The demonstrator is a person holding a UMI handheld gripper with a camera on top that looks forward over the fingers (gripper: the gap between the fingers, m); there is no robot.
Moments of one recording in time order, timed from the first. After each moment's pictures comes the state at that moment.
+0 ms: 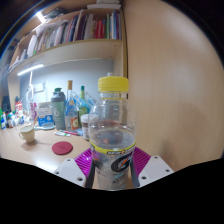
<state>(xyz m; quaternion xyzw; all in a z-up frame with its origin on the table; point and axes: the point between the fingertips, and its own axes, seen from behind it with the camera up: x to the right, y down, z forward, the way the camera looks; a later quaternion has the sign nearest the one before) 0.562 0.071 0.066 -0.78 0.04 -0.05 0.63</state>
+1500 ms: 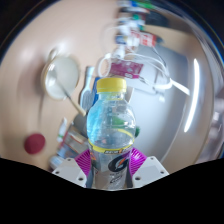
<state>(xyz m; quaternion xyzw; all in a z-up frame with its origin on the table) 0.263 0.269 0.182 -0.44 -0.67 -0.50 0.32</state>
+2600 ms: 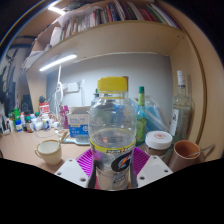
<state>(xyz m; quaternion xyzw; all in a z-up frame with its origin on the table) 0.349 0.229 0.076 -0.76 -0.11 0.10 0.64</state>
